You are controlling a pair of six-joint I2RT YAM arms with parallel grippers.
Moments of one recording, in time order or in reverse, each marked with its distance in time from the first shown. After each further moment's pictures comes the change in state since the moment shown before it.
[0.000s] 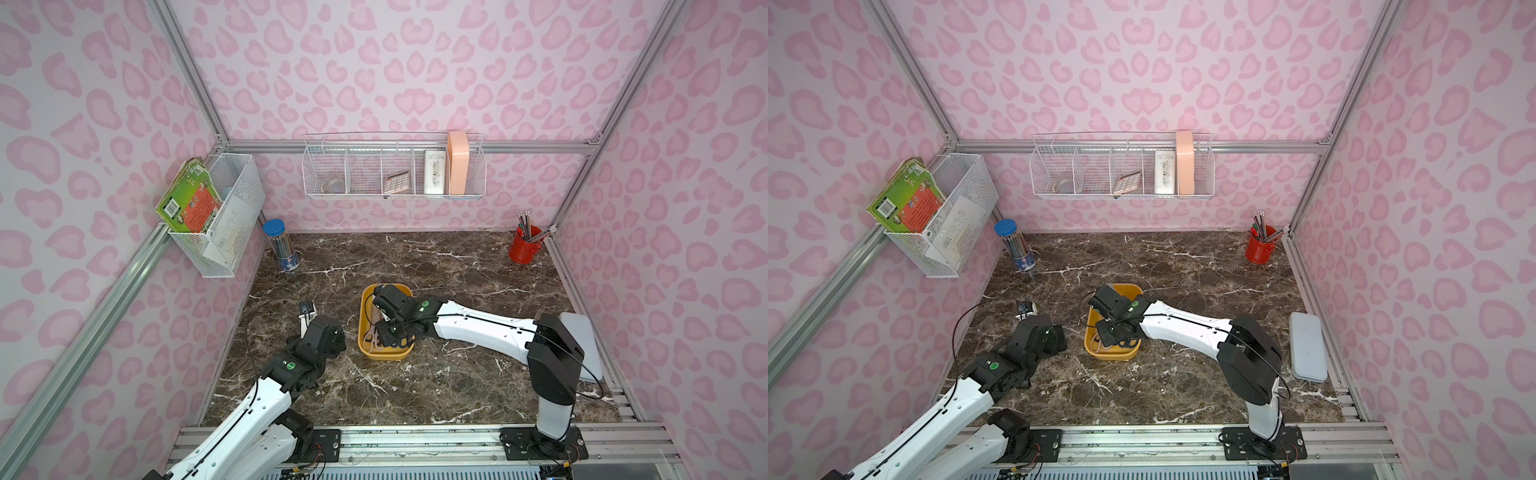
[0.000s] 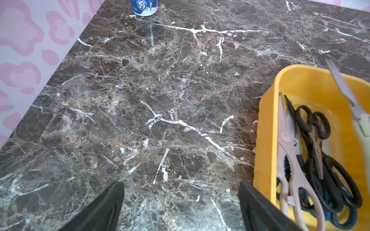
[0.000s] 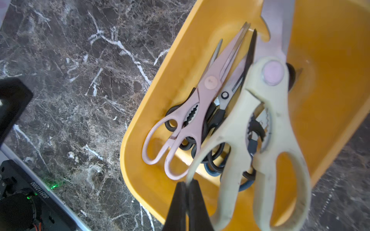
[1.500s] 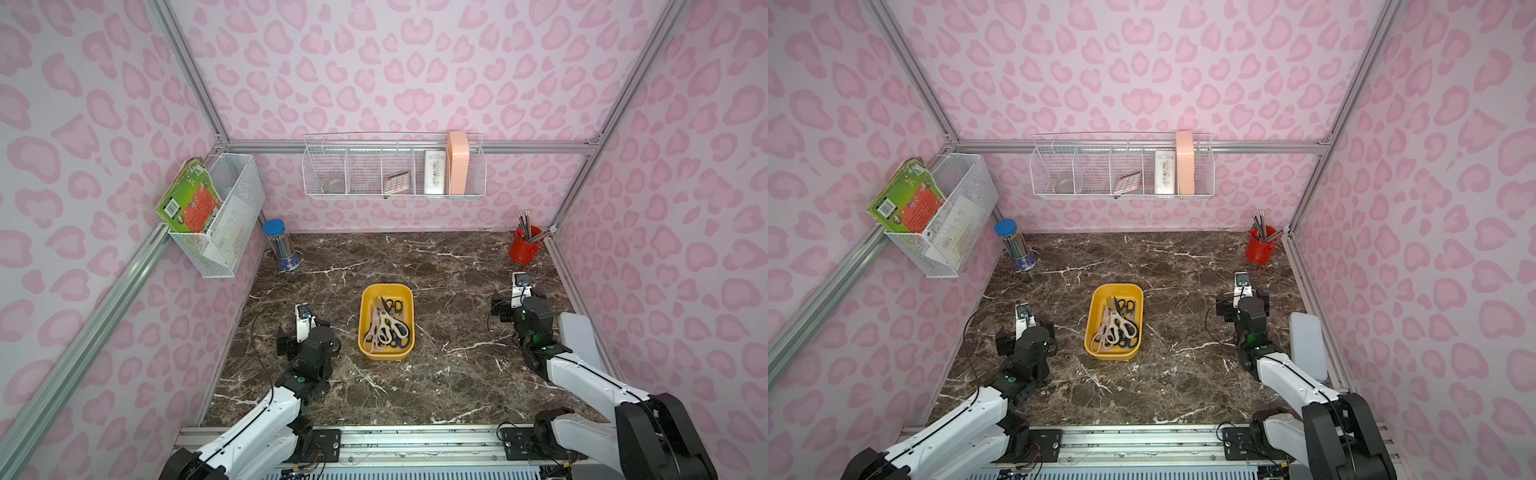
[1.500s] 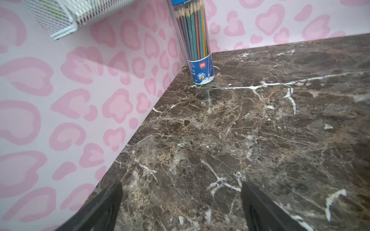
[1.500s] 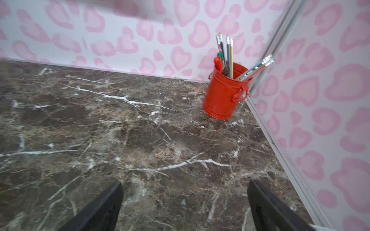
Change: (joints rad) left arm 0.083 0.094 -0.340 0.823 -0.405 0.510; right arm -0.815 -0.741 -1.142 1.127 0.273 -0.544
